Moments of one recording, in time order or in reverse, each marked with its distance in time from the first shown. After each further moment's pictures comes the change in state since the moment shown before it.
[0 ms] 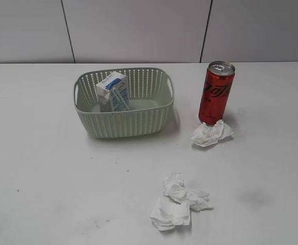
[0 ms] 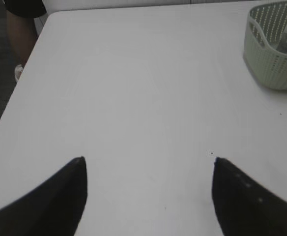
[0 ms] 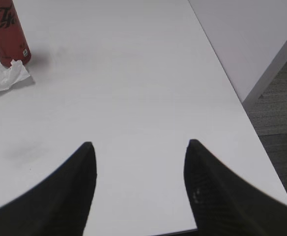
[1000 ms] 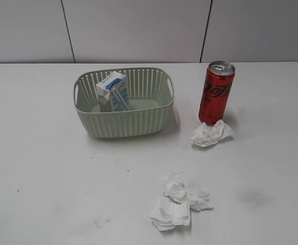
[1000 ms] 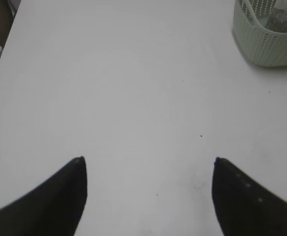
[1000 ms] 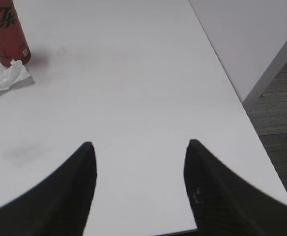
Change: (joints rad) left arm -0.051 0.158 -0.053 -0.004 0.014 0.000; right arm 0.000 0.000 0.000 -0.001 0.000 0.000
